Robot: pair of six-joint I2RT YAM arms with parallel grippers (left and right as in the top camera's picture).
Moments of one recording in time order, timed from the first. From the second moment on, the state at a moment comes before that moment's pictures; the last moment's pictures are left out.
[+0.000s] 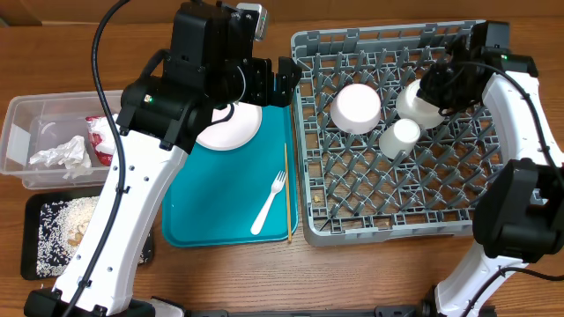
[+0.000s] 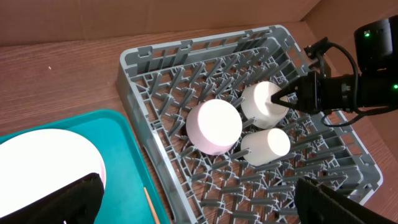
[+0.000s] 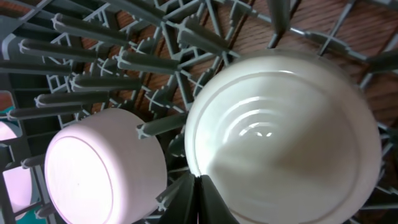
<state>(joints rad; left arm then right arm) -0.37 1.58 1.78 -0.87 0.28 -0.26 -0.16 1.99 1.68 -0.90 -0.36 0.20</state>
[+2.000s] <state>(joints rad) -0.44 1.95 1.31 -1.04 0.20 -0.24 -0.10 1.85 1.79 -1.17 -0.41 0.20</state>
